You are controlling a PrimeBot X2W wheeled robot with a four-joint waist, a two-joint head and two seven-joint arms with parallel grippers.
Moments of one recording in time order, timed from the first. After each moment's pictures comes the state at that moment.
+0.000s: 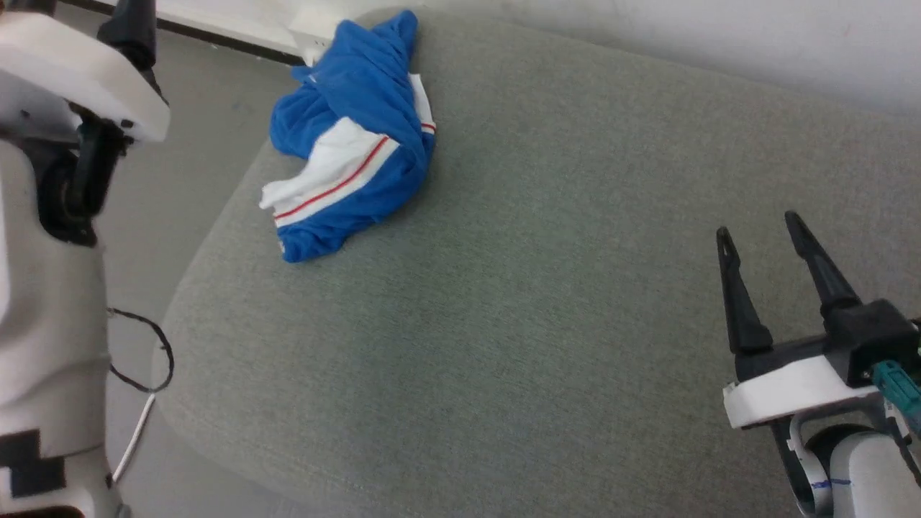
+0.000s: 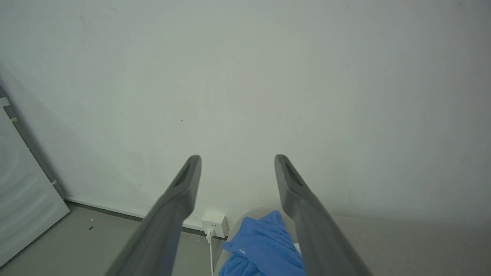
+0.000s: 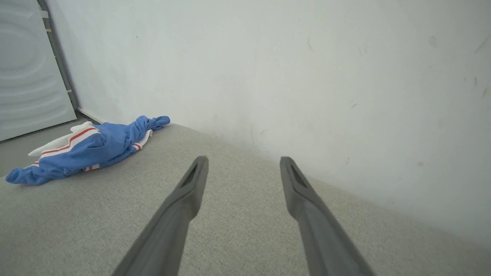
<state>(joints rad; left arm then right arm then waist) -0.82 0.33 0.01 0.23 -0.37 -0.11 0.21 -0.08 -0.05 -0.02 -0.15 -0.08 0.13 -0.06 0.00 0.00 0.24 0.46</state>
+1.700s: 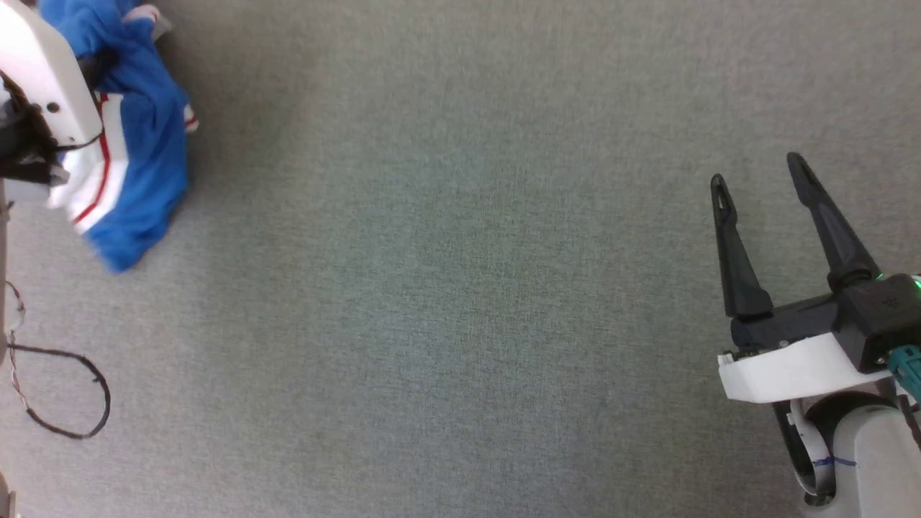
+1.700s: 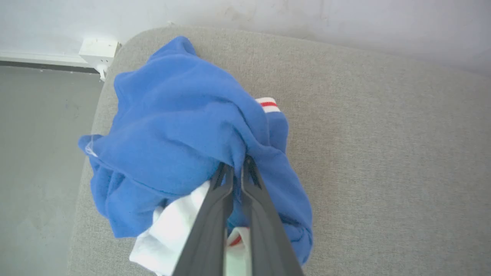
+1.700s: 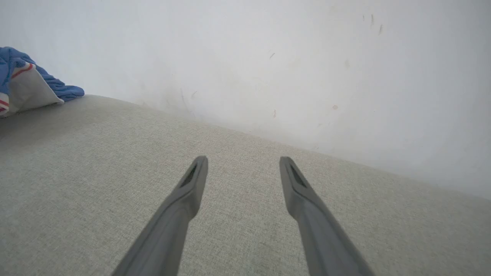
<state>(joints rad) -0.96 0.57 -0.19 0.45 -0.71 -0.03 0.79 -0.16 -0.06 0.03 -0.26 -0.09 0.13 -0.05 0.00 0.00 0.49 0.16</state>
